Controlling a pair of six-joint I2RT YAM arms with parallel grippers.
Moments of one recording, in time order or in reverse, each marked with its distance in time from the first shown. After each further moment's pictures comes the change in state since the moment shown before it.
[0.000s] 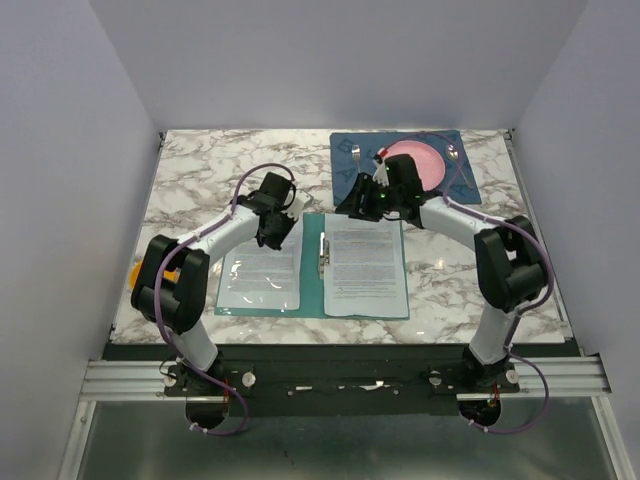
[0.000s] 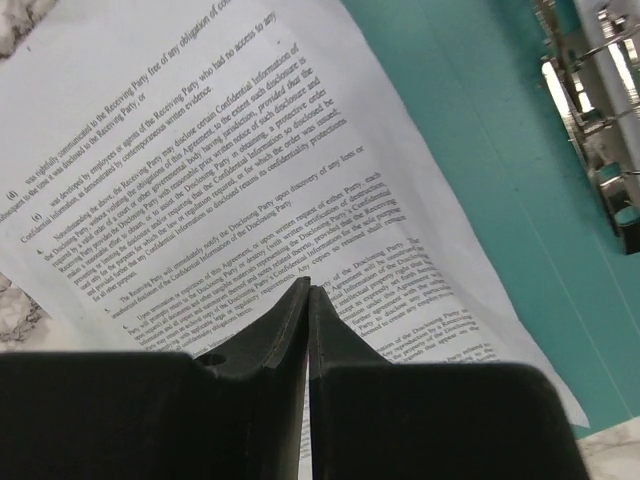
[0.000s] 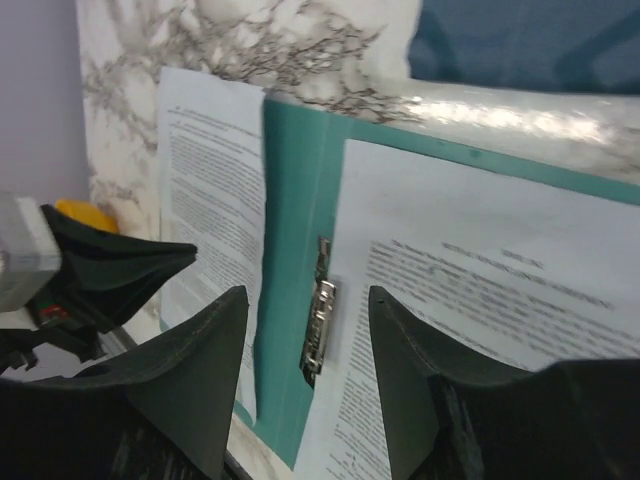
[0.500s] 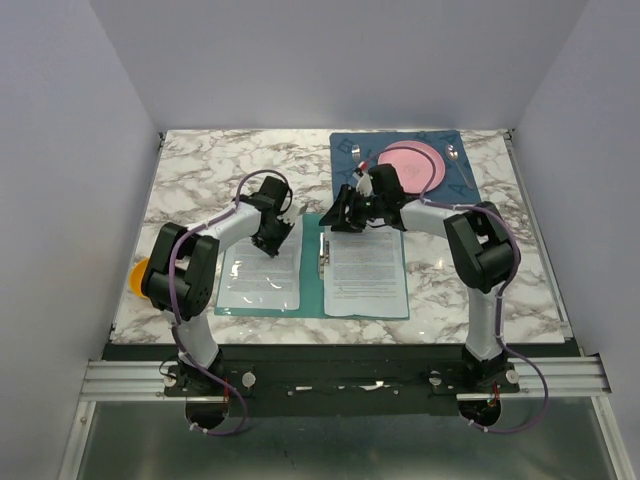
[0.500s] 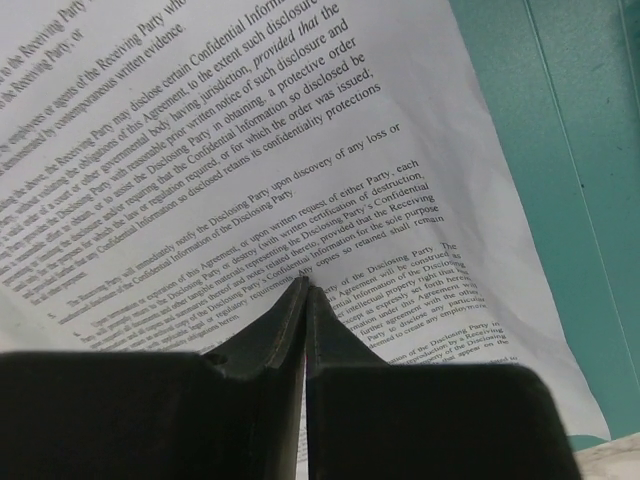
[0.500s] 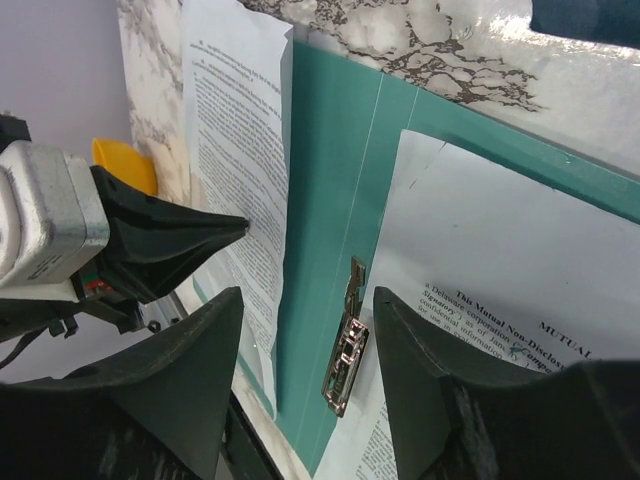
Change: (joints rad) left arm 0.034 0.109 0.009 -0.038 -0.004 -0.035; right arm 0.047 0.243 0.074 0.153 -0.226 0.079
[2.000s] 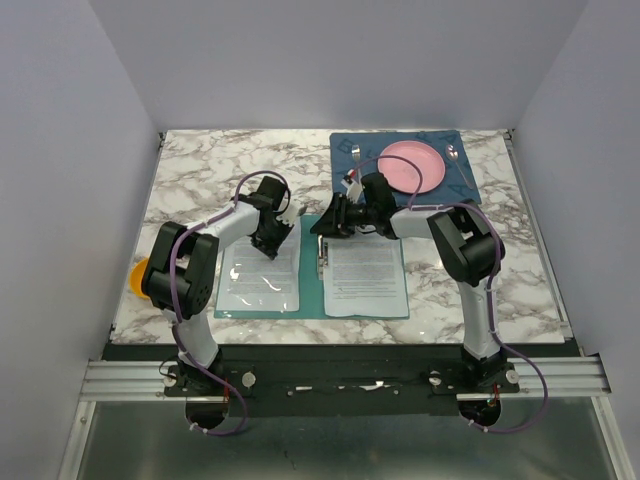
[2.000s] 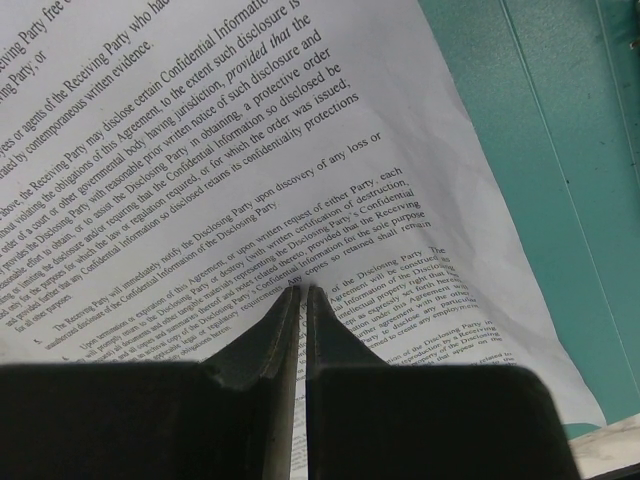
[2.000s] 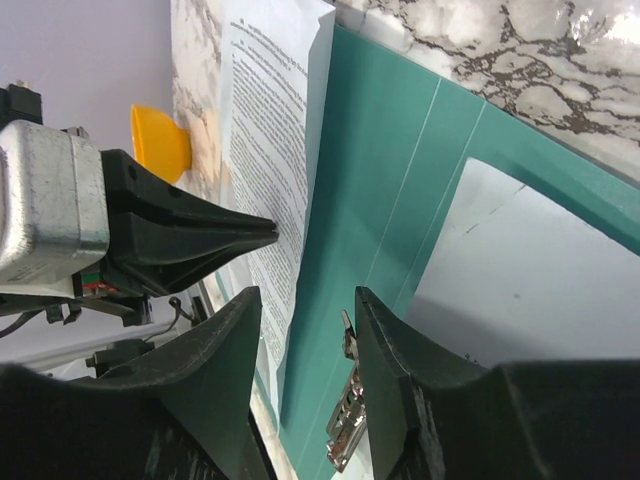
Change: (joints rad) left arm 0.027 0.026 0.007 -0.025 0.061 0.027; right arm 0.037 0.116 -0.013 0.245 -0.117 0.077
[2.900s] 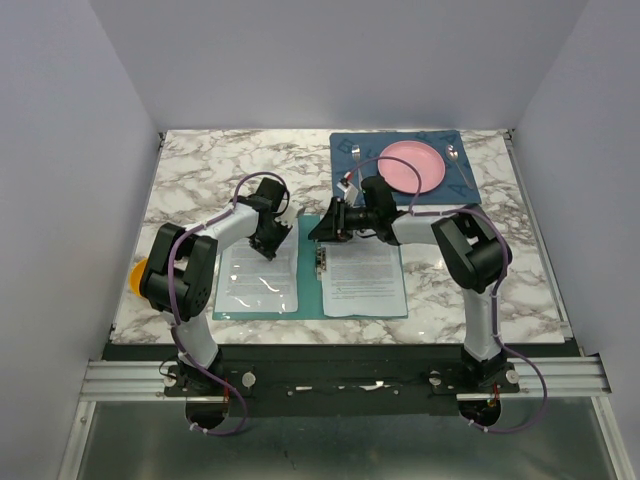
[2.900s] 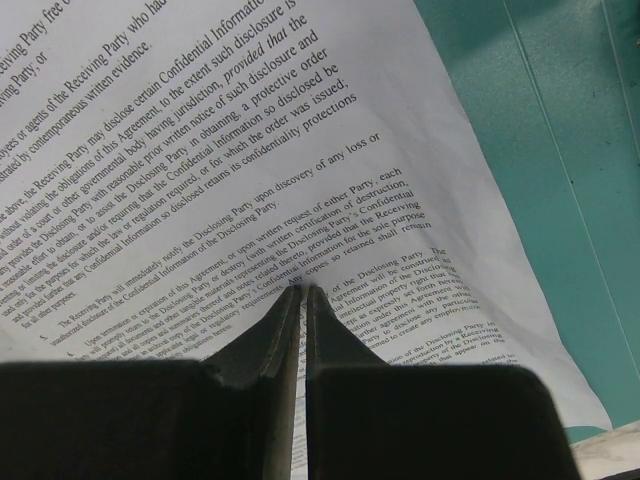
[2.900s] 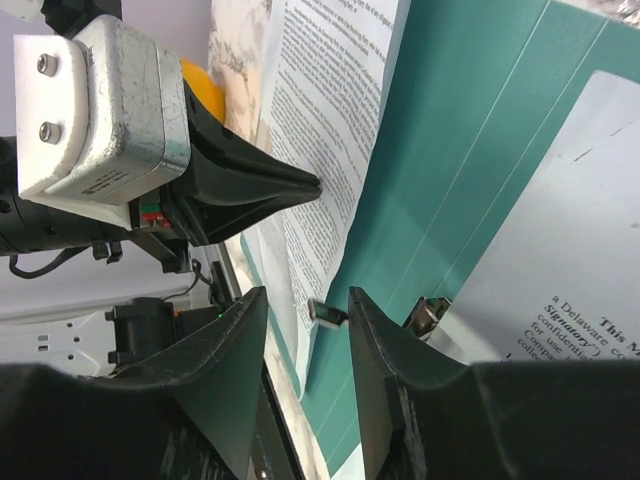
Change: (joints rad) left arm 0.000 -0.018 -0.021 0.003 -0.025 0.000; right arm 0.027 -0.074 -0.086 0.066 -0.058 0.008
